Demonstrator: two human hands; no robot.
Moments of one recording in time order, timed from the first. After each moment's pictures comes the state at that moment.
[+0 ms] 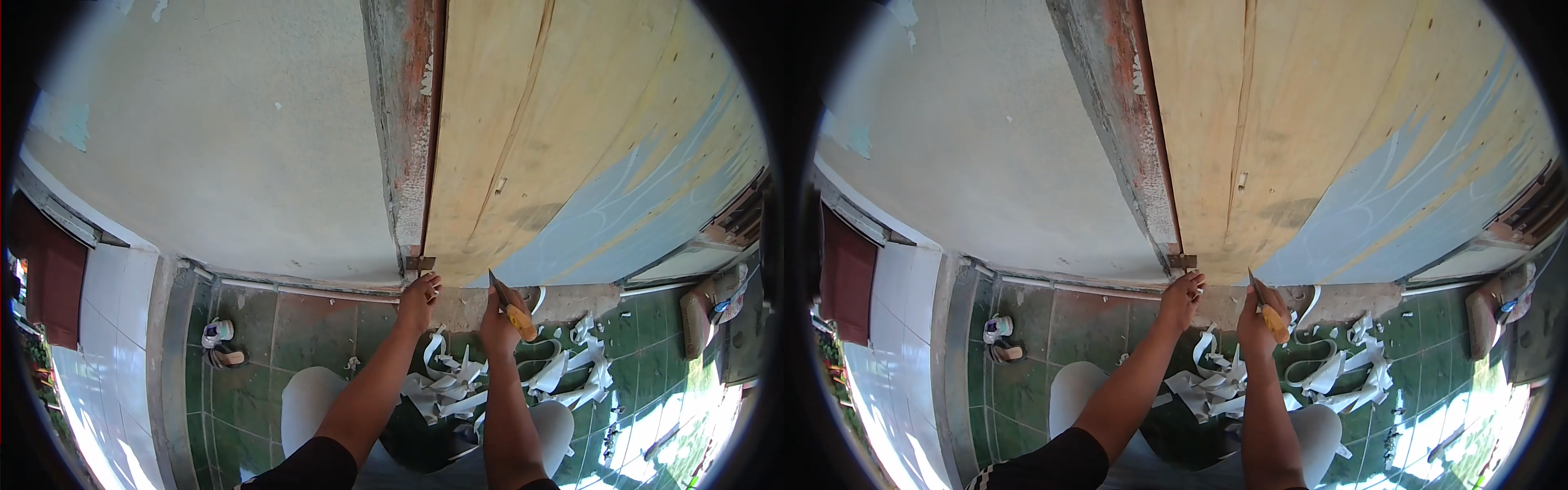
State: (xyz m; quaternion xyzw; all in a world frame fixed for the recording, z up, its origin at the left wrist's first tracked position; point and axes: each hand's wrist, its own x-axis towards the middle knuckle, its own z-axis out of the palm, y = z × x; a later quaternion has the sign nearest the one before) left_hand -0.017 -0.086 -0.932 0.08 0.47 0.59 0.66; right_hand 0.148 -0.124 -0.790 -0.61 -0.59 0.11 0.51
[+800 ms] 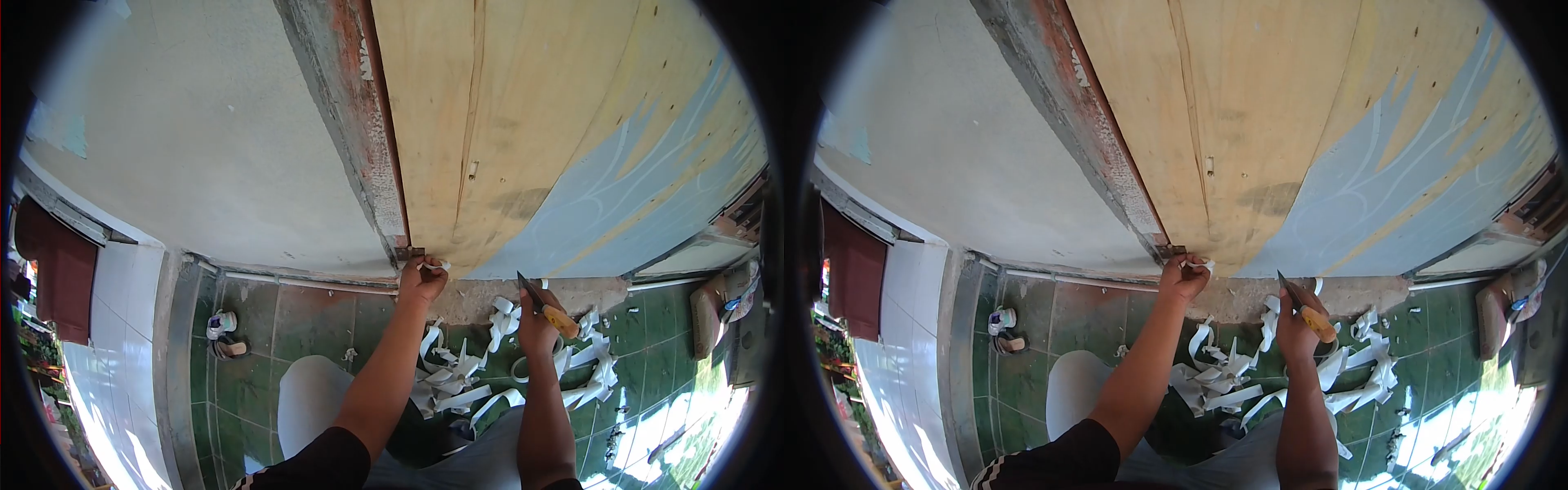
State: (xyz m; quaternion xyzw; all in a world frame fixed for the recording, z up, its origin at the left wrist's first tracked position) left_hand -0.007 -0.040 -0.914 -0.32 0.18 0.59 0.71; right_hand 0.248 -0.128 -0.788 -0.63 -0.61 0.16 0.47
